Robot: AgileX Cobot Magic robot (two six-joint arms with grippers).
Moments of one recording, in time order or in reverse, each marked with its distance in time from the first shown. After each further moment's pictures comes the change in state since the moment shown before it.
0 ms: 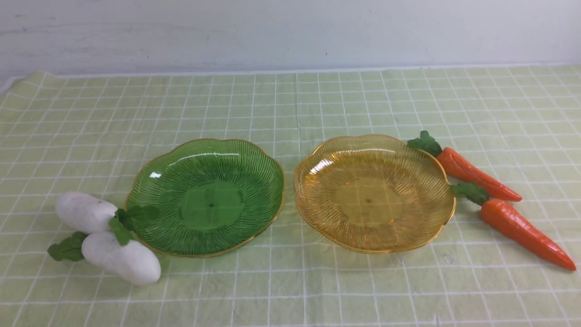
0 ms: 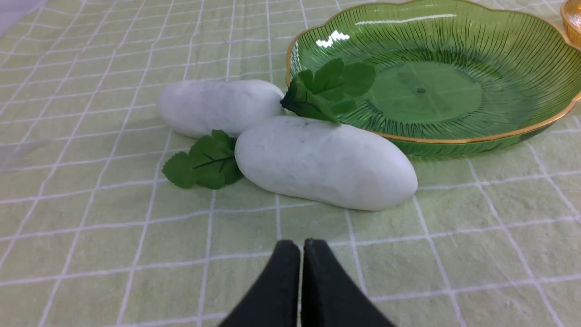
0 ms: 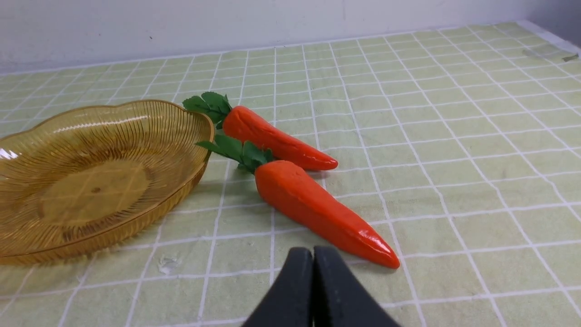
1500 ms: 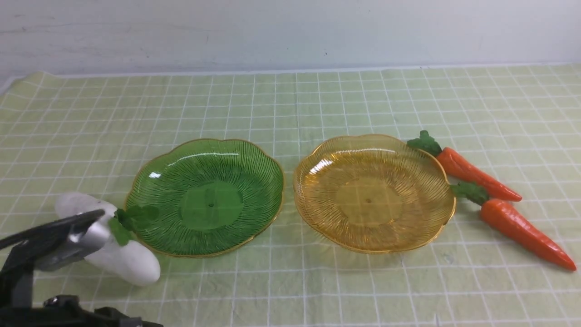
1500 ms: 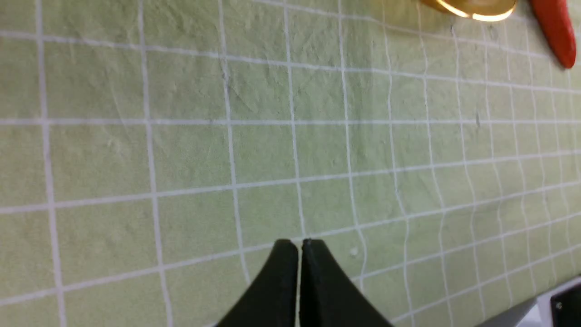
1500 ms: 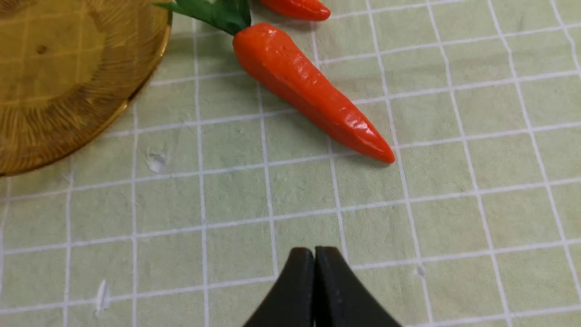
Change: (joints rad) right arm 0.000 0.982 -0.727 0.133 0.482 -0.124; left arm 0.000 0.892 -0.500 -0.762 0.500 0.246
